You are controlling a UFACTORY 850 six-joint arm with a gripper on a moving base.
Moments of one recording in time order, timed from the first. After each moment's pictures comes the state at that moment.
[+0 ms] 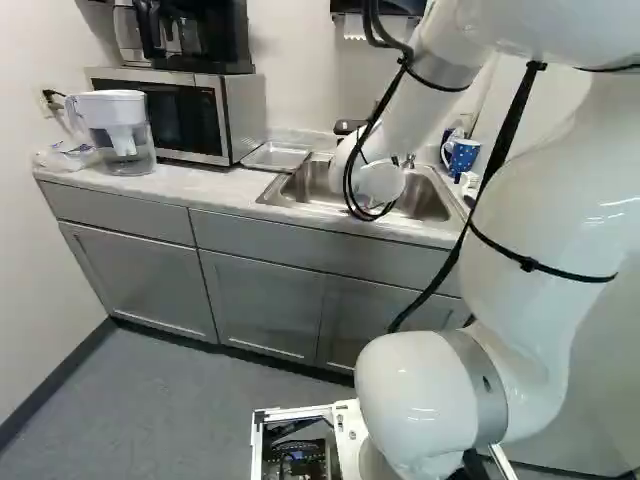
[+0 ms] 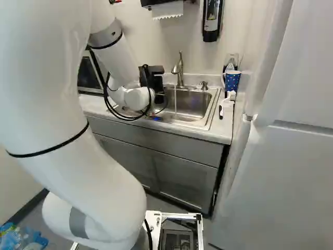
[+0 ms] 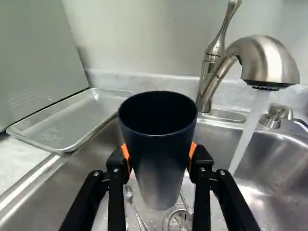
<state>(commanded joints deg) -1.7 -4.1 -35.8 0.0 44.7 0.0</state>
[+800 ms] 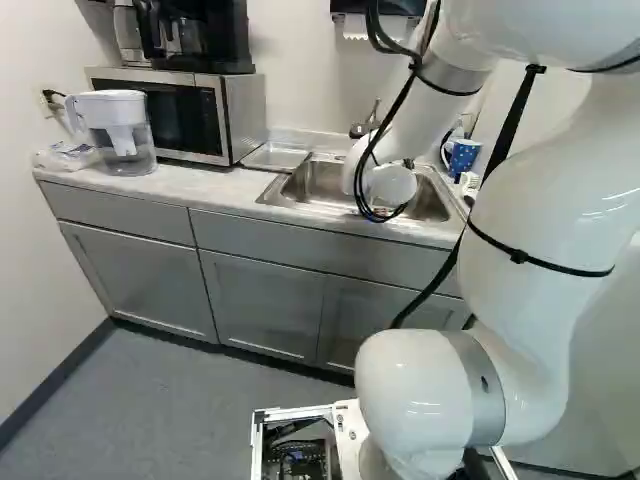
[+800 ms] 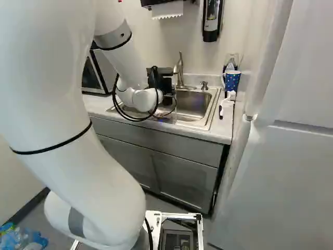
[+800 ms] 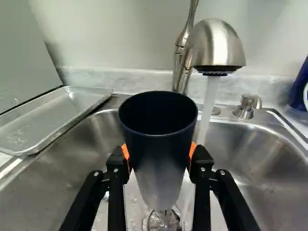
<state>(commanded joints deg) -7.1 -4.8 -35.9 0.0 44.7 0.0</state>
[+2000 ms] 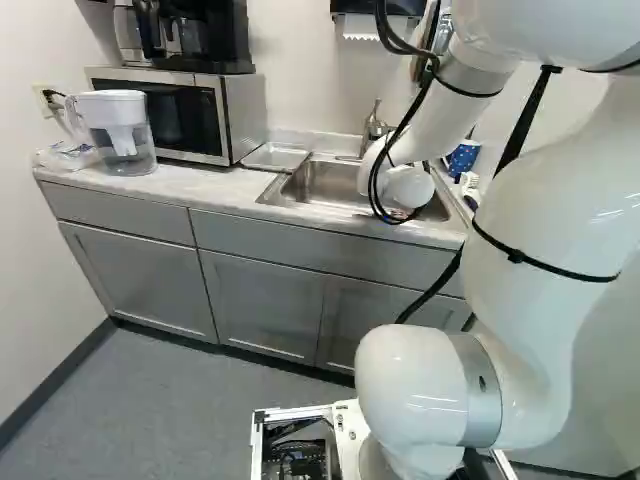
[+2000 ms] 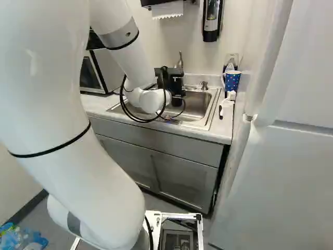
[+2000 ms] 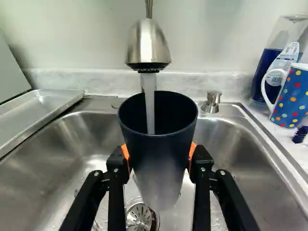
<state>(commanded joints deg) -12.3 -3.9 -34.9 0.0 44.7 0.0</state>
